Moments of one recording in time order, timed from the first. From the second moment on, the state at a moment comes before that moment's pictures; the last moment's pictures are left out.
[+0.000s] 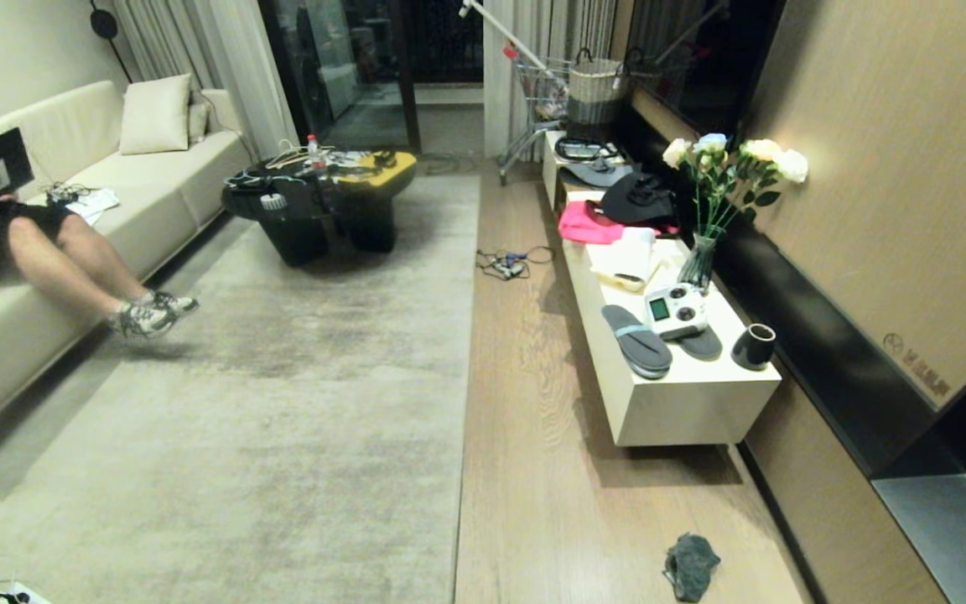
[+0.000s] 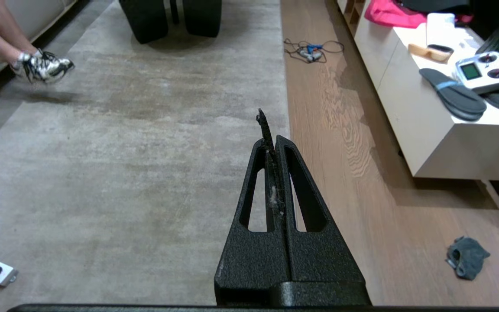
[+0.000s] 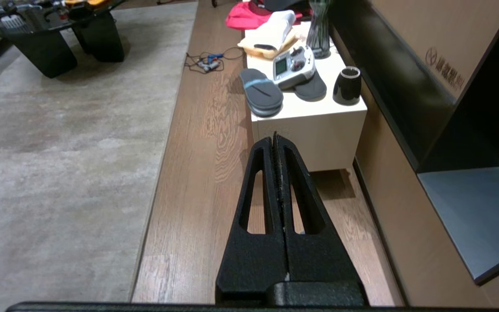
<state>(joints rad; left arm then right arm) 0.00 0.00 0.00 0.00 0.02 -0.06 0.01 0.00 0.00 -0.02 -0.03 0.07</state>
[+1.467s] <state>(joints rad) 0.00 0.00 0.00 0.00 0.02 -0.06 0.01 0.00 0.00 -0.02 -0.03 0.08</state>
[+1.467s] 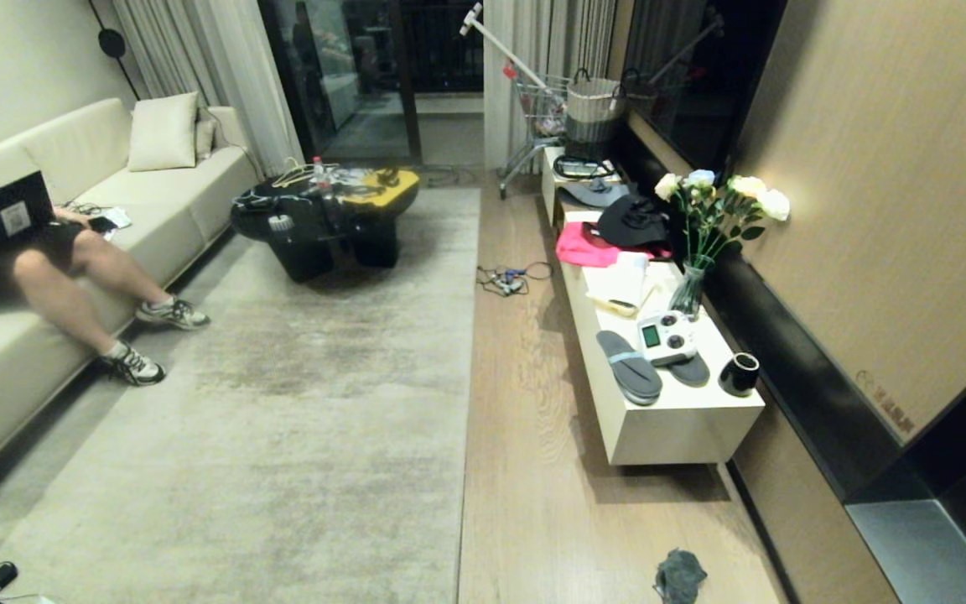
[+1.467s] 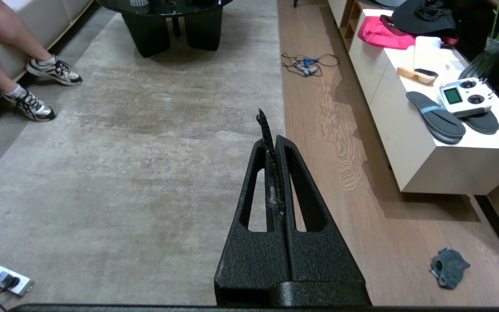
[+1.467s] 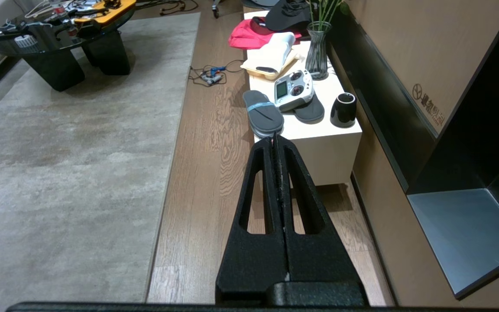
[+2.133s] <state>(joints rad) 0.00 0.00 0.00 0.00 0.02 -0.06 0.01 0.00 0.00 -0.02 -0.03 0.08</state>
